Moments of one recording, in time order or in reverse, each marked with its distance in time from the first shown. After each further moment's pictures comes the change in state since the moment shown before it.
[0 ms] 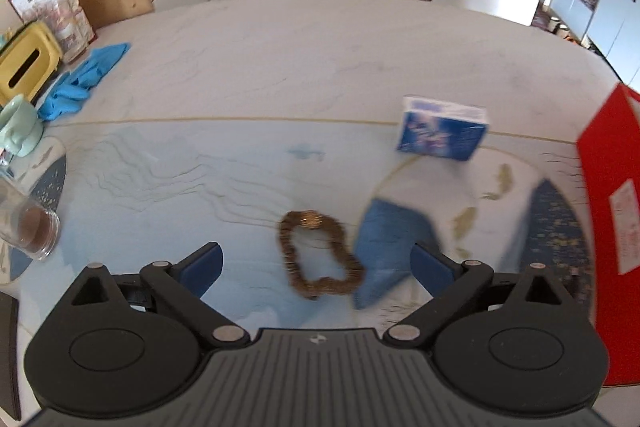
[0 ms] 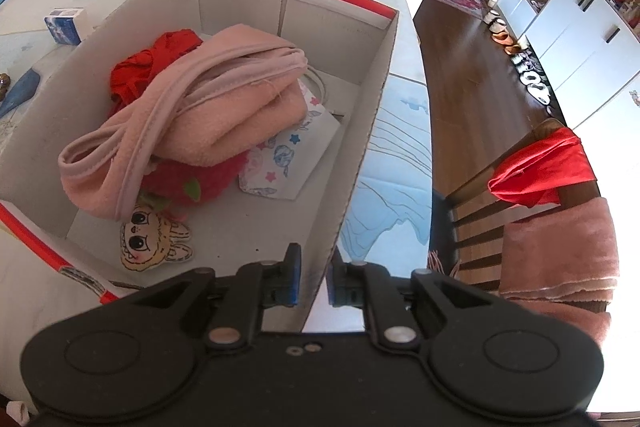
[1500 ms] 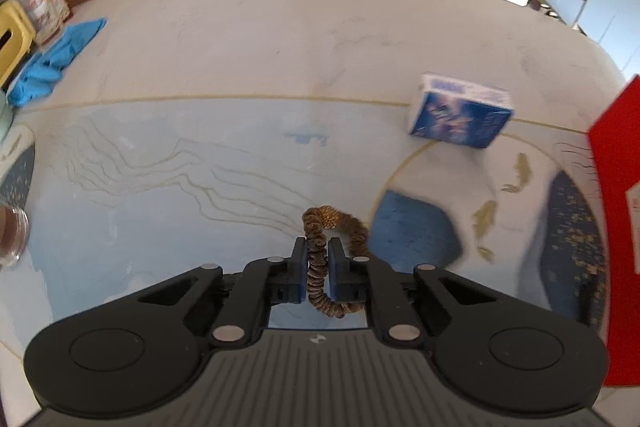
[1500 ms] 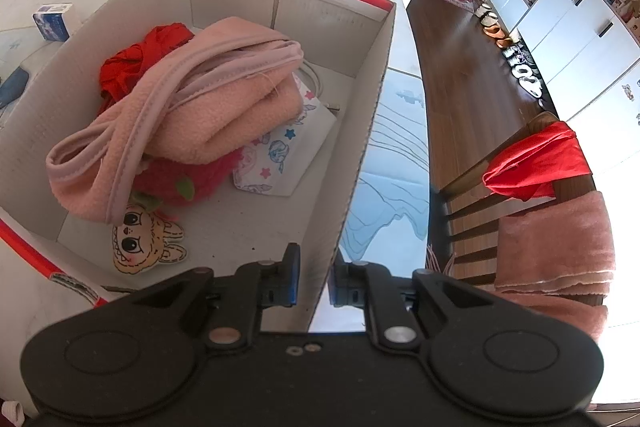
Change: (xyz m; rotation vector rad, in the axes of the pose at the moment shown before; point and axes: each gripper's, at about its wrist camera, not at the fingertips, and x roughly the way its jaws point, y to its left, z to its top) left arm 0.028 0.007 0.006 0.015 0.053 -0.074; right arm 0.007 0.003 0.002 0.011 0.018 -0.029
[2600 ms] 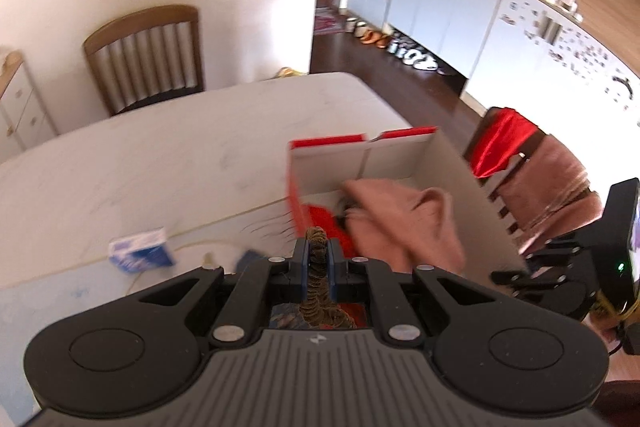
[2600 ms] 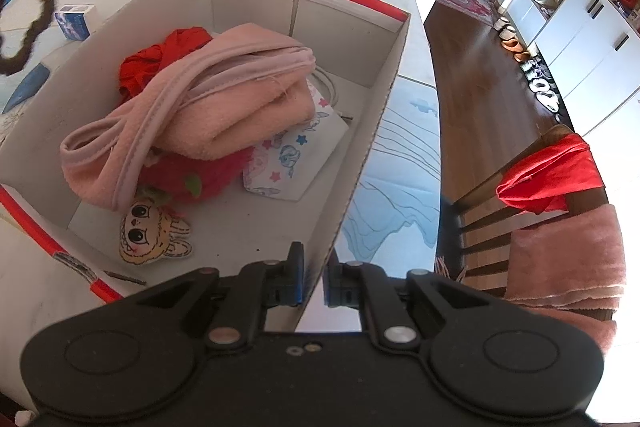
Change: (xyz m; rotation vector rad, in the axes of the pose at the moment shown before) left arm -0.150 -0.209 0.029 0.399 -0.177 -0.377; right arm -0.004 -0.005 -0.006 -0.038 -0.036 0.060
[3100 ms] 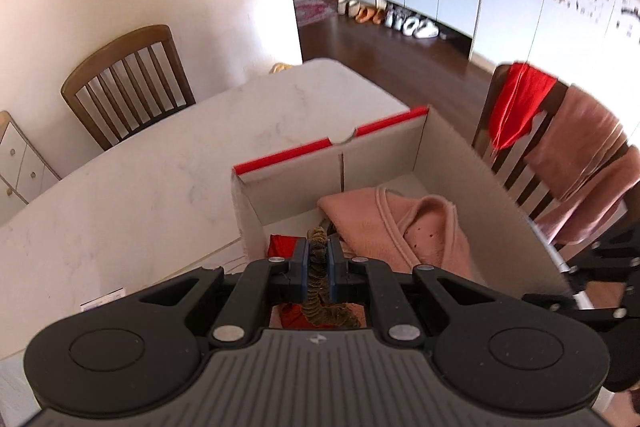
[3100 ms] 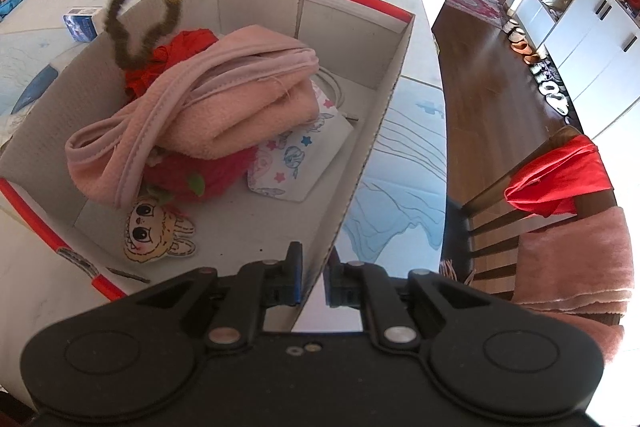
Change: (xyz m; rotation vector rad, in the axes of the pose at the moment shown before) left arm 0.085 -0.063 0.020 0.176 0.050 0.114; right arm 0.000 -0.005 -0.002 -0.006 -0.010 0.034
